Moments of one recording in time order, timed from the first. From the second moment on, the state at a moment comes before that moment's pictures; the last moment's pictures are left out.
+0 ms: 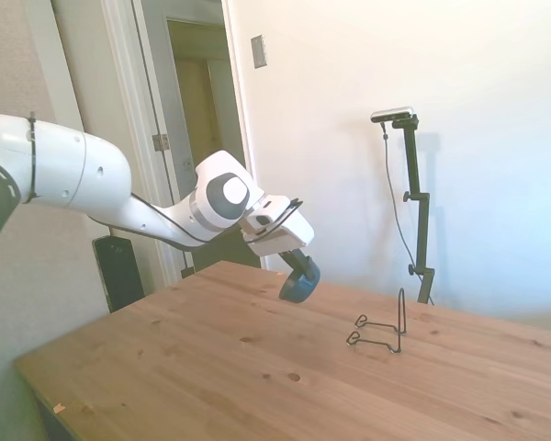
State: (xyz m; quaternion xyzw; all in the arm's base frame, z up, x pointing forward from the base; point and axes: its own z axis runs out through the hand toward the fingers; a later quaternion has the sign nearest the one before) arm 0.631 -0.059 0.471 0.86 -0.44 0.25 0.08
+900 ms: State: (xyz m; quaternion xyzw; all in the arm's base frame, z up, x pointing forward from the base) arm 0.610 -0.137 0.389 0.88 -0.46 0.04 -0.10
